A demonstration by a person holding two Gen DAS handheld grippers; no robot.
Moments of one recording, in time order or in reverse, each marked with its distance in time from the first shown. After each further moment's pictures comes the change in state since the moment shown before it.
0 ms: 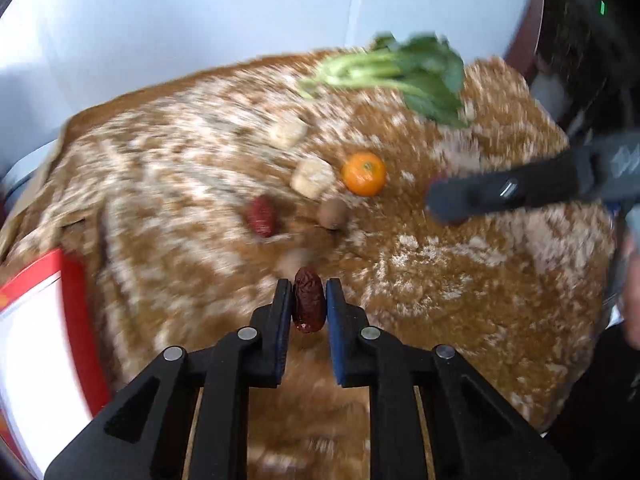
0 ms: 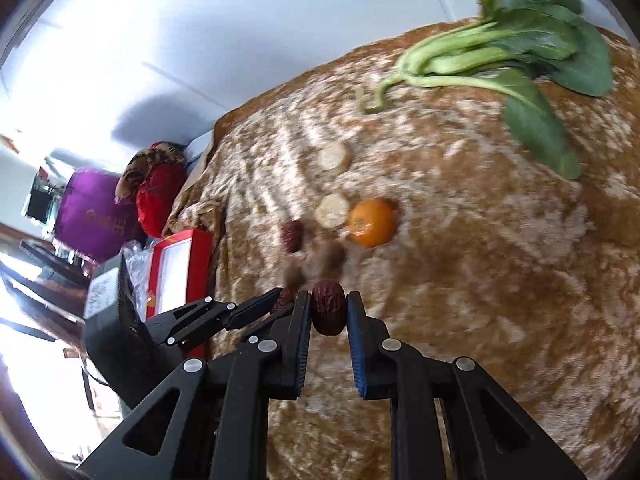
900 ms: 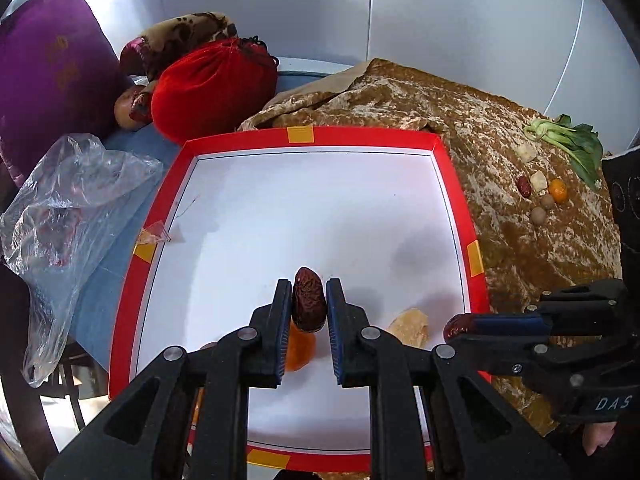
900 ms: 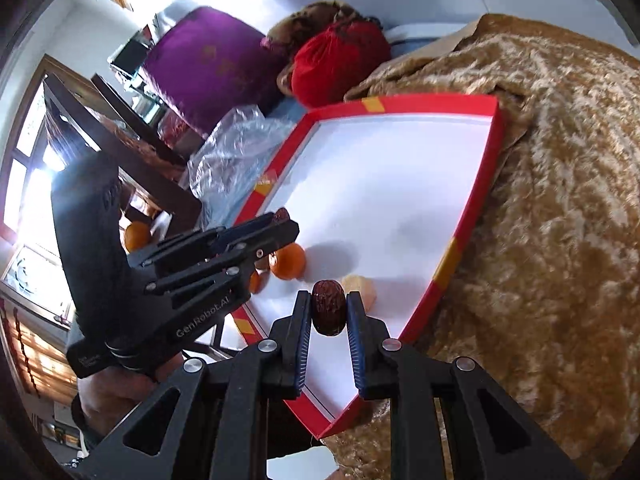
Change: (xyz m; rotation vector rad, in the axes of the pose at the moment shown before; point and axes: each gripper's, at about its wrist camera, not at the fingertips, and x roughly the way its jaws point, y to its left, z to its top) left arm -0.113 0.159 -0.126 -0.377 -0.024 0.389; right arm 0.133 0.214 -0.104 -0.433 0.161 0.224
